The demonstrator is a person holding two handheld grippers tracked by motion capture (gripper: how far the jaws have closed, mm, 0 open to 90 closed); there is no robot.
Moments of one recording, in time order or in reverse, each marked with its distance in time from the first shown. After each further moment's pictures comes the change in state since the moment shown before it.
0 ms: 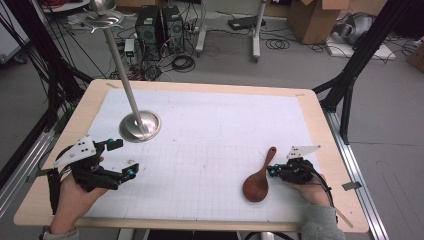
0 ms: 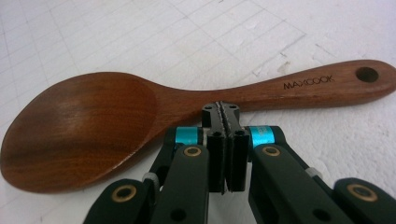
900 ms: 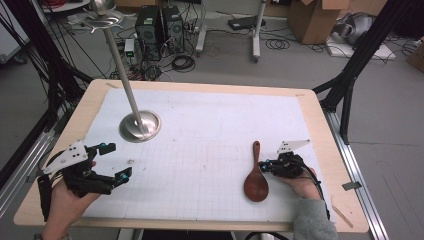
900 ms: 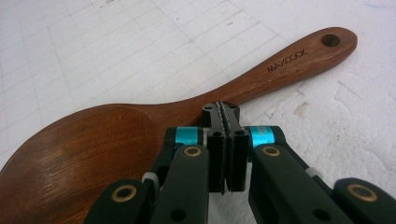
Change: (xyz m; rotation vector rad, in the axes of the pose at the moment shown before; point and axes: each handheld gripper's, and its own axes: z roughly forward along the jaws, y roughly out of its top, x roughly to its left) left arm -0.001 -0.007 -0.016 0.011 0.031 -0.006; right arm -0.001 0.018 0.022 0.001 0.030 -0.010
